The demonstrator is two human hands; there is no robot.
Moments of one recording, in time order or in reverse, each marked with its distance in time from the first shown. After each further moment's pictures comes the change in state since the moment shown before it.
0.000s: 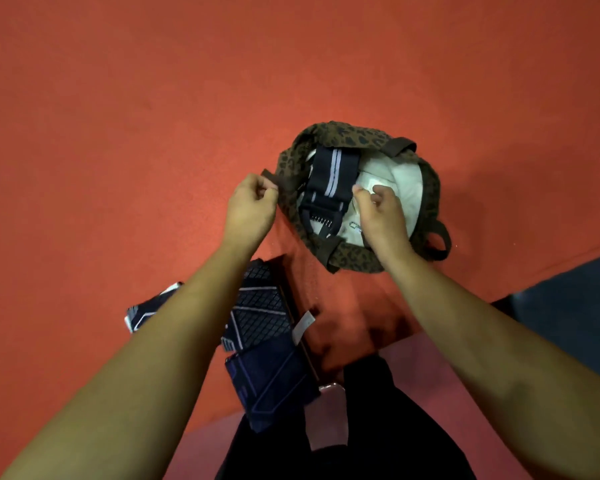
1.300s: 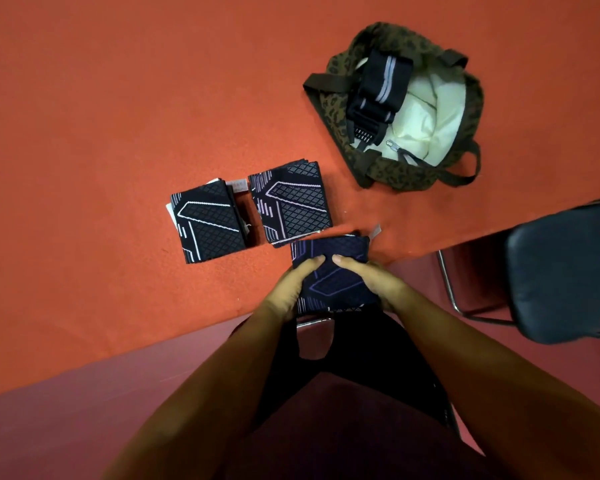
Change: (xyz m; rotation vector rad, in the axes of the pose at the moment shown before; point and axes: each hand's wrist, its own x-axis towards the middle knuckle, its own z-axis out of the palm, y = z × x) left_hand -0.244 -0.165 0.008 -0.833 -0.536 -0.751; right_hand -0.192 0.140 0.044 0.204 -0.616 0.465
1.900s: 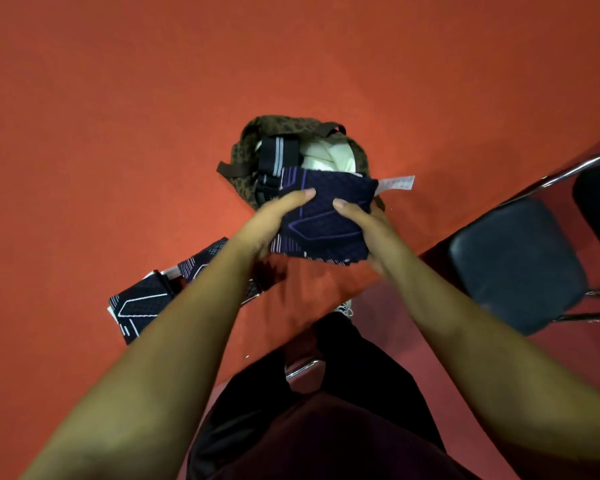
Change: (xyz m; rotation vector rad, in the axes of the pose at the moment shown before) left_hand 0.000 0.199 0.187 0.337 -0.221 0.202; right_hand -0.075 -0.153 -0.107 0.383 0.193 -0.515
